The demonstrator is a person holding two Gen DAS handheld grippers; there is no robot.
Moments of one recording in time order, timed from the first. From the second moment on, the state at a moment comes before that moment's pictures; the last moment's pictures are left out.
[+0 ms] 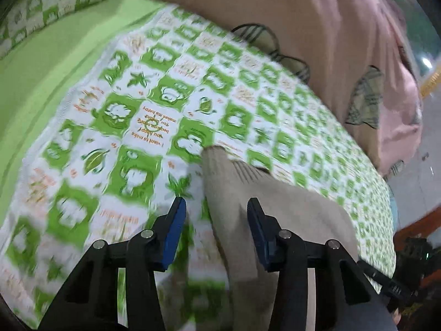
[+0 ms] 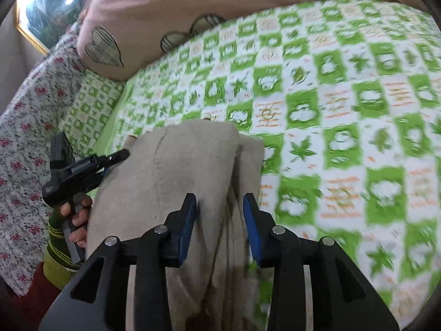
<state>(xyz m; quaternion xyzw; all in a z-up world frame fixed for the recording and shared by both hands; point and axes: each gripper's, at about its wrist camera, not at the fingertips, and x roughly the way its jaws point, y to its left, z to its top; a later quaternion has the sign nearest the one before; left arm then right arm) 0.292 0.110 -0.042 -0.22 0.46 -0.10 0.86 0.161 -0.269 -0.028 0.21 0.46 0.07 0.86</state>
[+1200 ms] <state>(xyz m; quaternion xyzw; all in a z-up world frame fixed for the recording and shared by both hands) 0.049 0.042 -0.071 -0.12 0.42 -0.08 0.90 0.034 -0.214 -0.030 0.22 0.45 0.13 0.86</state>
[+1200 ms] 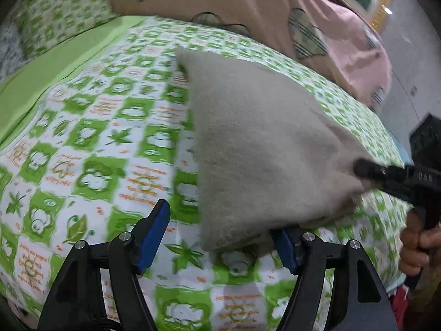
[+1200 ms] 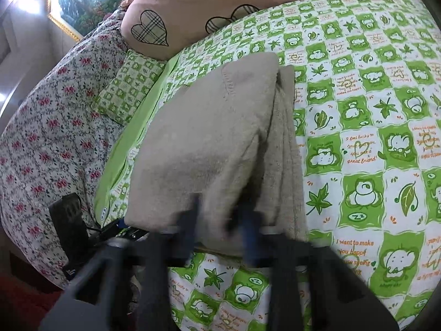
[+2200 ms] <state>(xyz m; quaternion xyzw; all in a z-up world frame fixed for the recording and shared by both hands) 0.039 0.058 -0.070 -0.11 0.46 -0.12 0.87 0.011 -0.228 -0.048 0.11 0.50 0.03 0.86</state>
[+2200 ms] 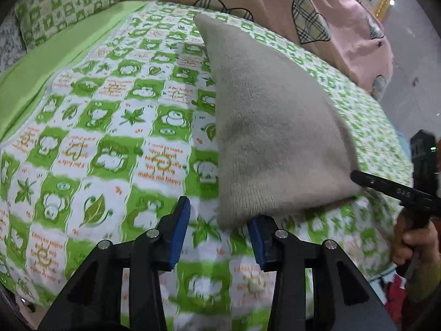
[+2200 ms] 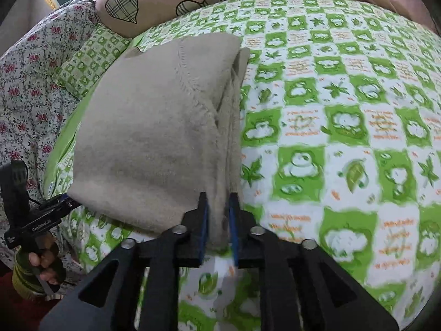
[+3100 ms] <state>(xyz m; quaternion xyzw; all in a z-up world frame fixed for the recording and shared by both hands) 0.221 0.037 -0.050 -0.14 0.46 -0.24 0.84 0.162 -0.234 -0.055 0.17 0.48 0.05 0.86</state>
